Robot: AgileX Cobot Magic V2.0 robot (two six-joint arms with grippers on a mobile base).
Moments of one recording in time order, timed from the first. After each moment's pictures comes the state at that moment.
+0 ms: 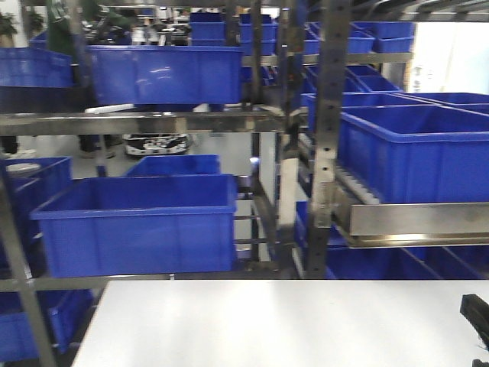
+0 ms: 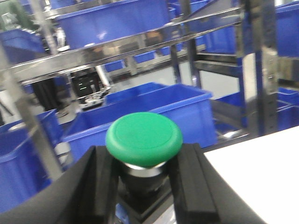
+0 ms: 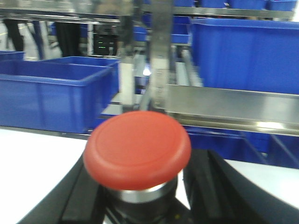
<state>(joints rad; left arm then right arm) -0.19 0.56 -0.49 0.47 0.12 -0.30 0.02 0.77 -0.46 -1.03 -0.14 0.97</state>
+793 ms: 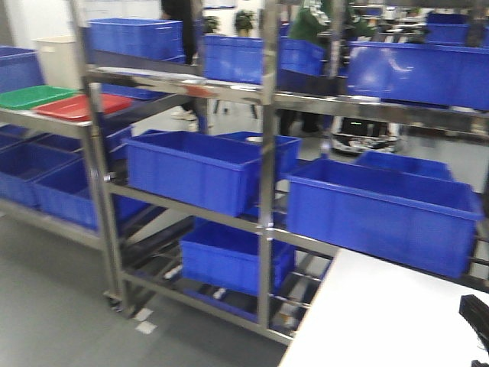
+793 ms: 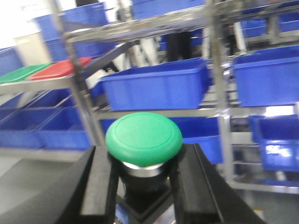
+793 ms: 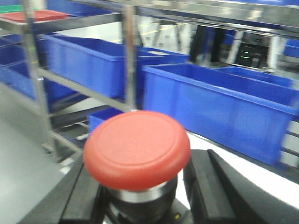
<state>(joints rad) -0.19 0.56 -0.49 0.47 0.12 -0.30 0.02 0.77 -0.46 -1.03 -0.14 0.97</state>
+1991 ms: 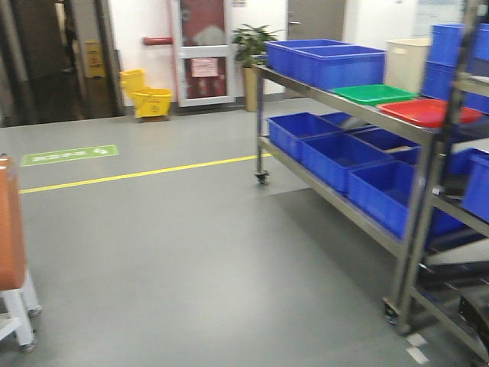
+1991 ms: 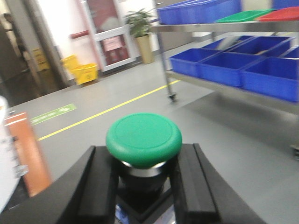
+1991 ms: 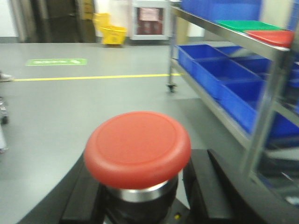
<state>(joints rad) -0.19 0.55 -0.49 0.47 0.13 -0.30 0.02 0.77 -0.46 -1.03 -0.14 0.97</state>
